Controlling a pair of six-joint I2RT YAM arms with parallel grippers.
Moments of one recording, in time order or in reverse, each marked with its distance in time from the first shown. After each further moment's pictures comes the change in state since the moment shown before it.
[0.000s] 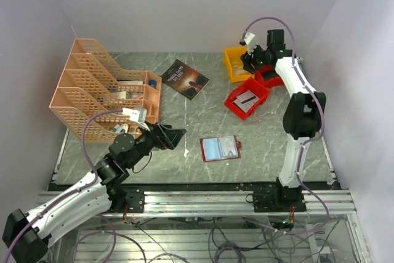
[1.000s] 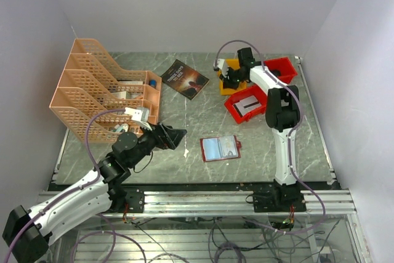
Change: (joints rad) left arm 0.001 0.047 0.000 -0.001 -0.007 0.006; right arm 0.136 0.323 0.100 -0.041 -0.065 -0.241
